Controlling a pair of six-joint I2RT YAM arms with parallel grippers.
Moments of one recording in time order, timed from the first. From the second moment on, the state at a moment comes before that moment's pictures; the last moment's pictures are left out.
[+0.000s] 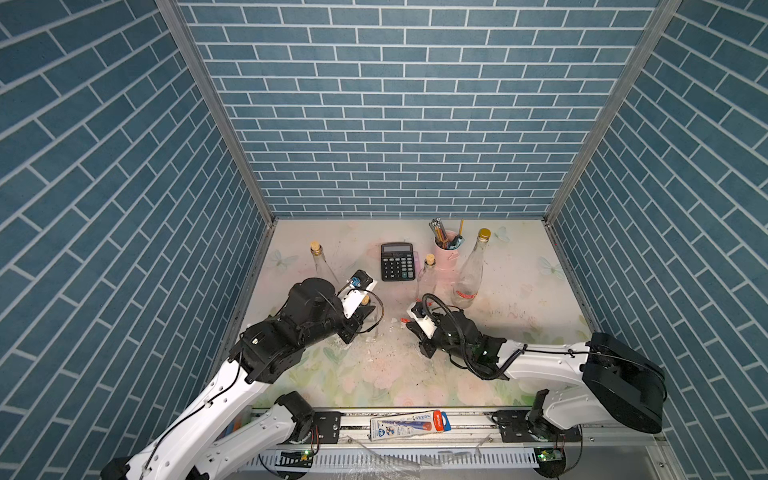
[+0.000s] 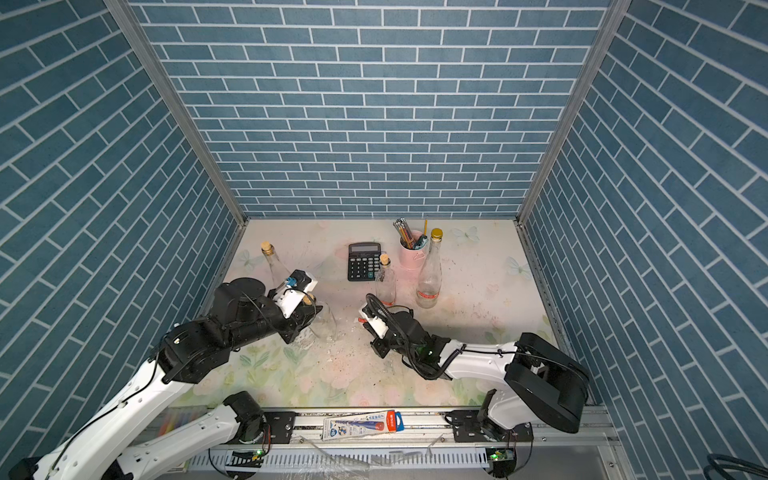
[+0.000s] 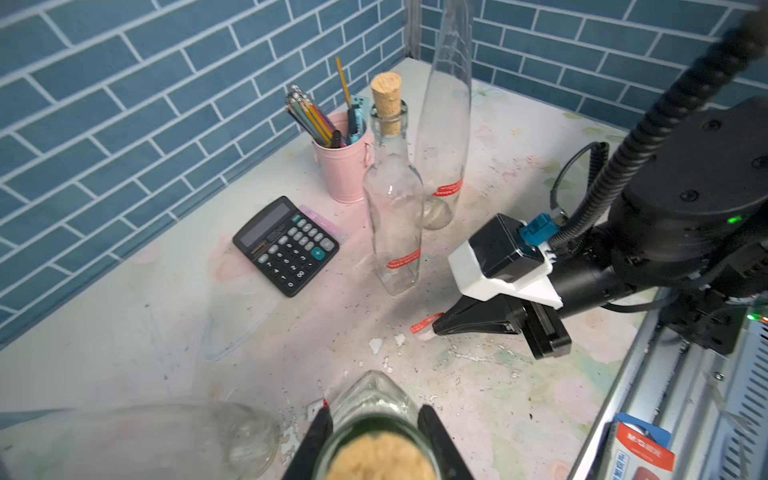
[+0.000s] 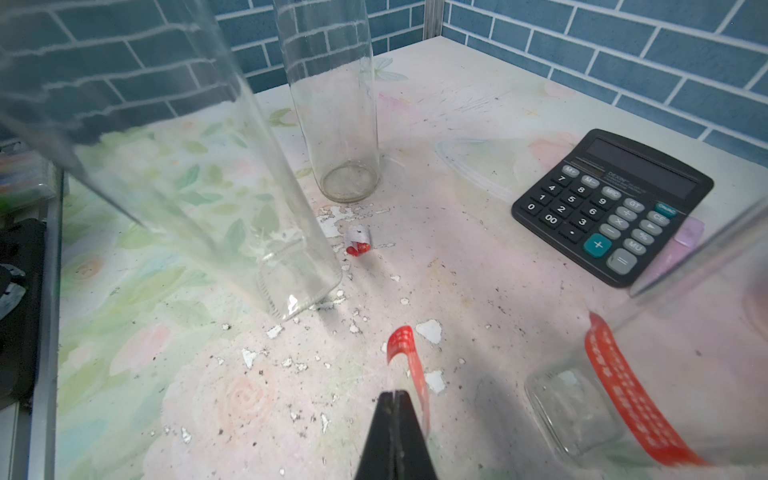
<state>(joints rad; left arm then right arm) -0.70 0.79 1.03 -0.77 0.03 0.14 1.05 1.42 0.53 0.45 0.00 0.02</state>
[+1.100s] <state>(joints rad) -0.60 1.24 1.10 -0.39 -0.09 0.08 1.06 1.39 0.44 0.50 -0.04 0.03</state>
